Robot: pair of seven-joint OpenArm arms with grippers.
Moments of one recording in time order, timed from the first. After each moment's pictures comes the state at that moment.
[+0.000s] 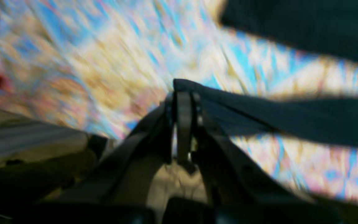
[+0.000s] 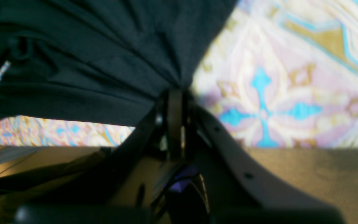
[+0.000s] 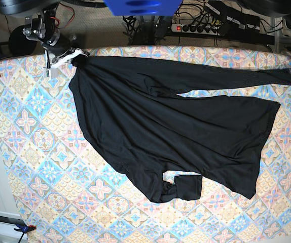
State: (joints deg) left arm 32.0 -35.8 -47.1 93.6 -41.7 -18.1 49.7; right arm -34.7 13.4 16.1 108.4 47.1 6.7 -49.9
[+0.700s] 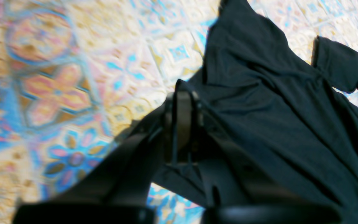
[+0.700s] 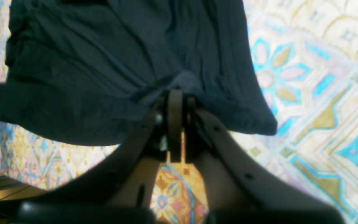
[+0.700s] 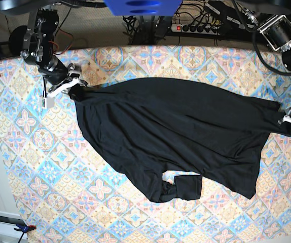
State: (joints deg) left arm -1.8 -24.1 -41.3 83.1 -35.7 -17.8 49.8; right arm -21.5 13.1 15.7 108.1 47.2 6.7 -49.9
